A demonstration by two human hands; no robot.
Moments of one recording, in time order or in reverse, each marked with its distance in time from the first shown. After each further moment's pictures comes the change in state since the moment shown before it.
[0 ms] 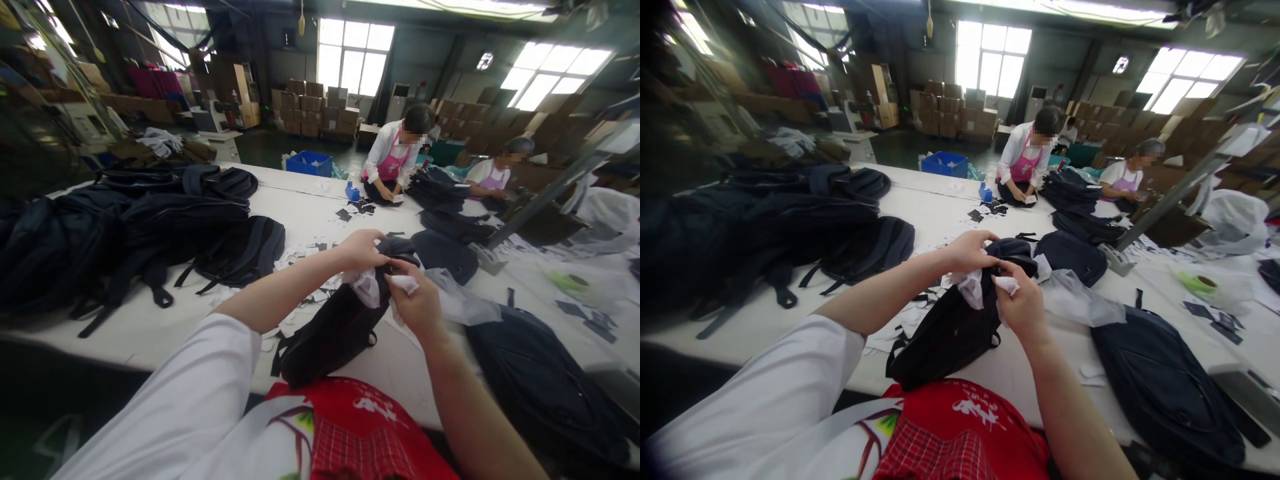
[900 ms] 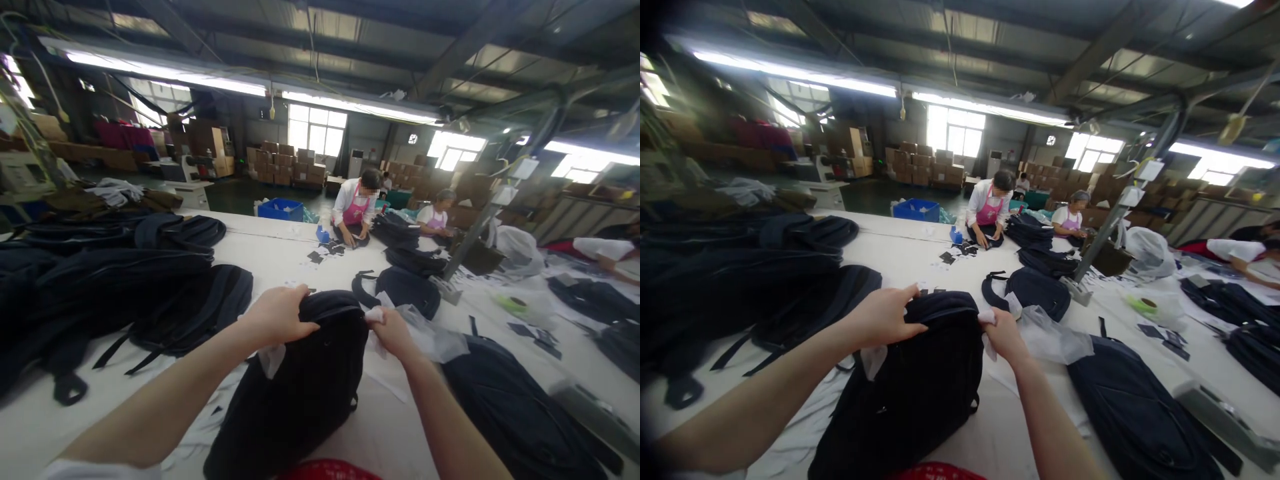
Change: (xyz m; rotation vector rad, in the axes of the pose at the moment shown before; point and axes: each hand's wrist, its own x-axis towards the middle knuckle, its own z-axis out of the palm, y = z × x) left_hand -0.068 -0.017 -0.052 0.524 0.037 -0.067; right_hand 0.031 0.066 -0.002 -0.003 -0.234 0.238
